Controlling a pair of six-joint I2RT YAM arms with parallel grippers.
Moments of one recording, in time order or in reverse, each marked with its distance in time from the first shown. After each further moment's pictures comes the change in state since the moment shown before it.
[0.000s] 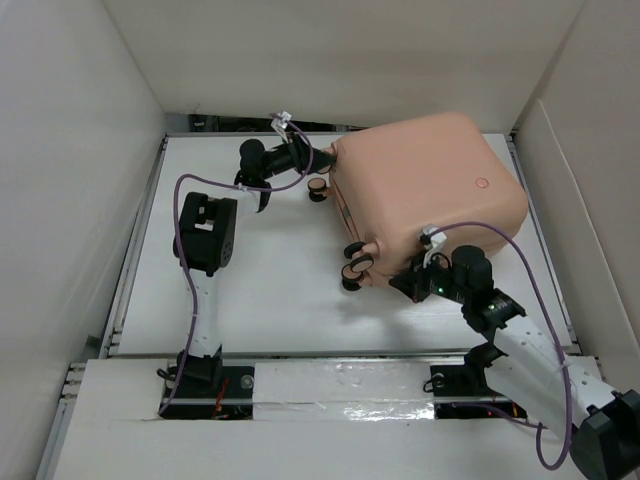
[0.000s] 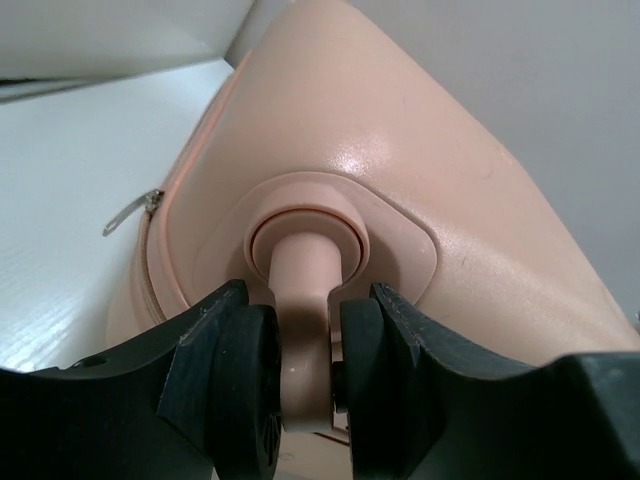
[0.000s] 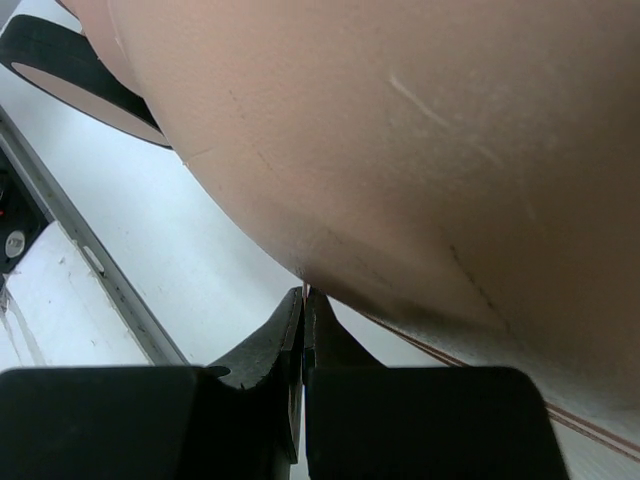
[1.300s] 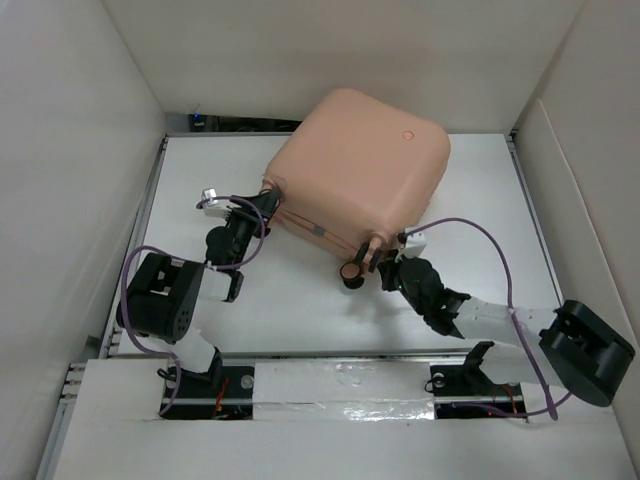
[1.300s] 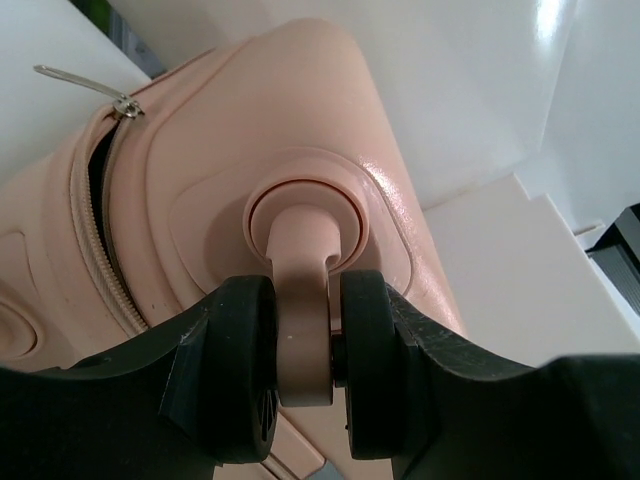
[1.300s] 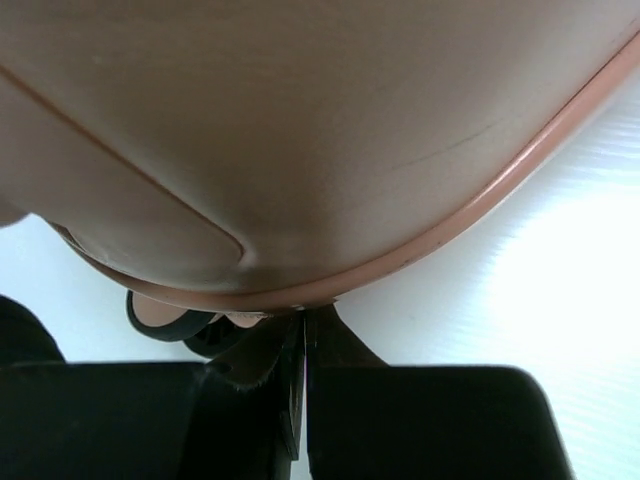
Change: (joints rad) left arm -0.012 -0.621 -1.077 0.363 -0.866 -0.302; right arm 0.388 0.479 -0.037 0.558 0.798 0.222
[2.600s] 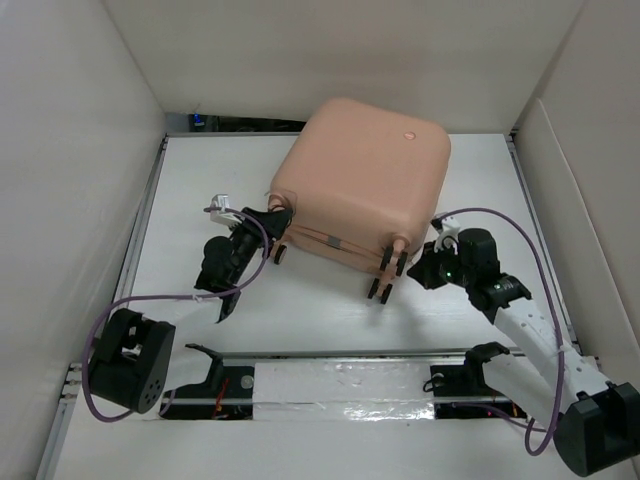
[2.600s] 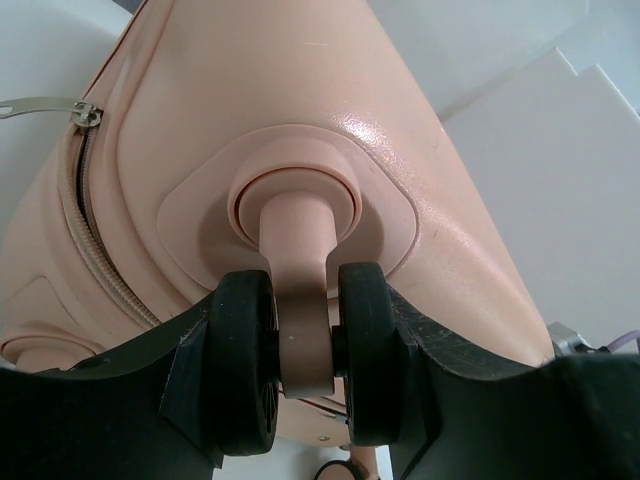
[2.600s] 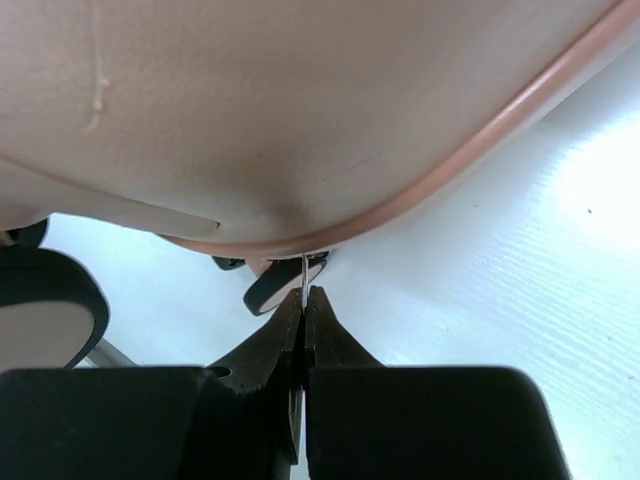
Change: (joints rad) left arm -0.106 -0.402 -0.082 -0.378 0.035 0.233; right arm -0.526 -0.367 0.187 -0.791 -0.748 -0.245
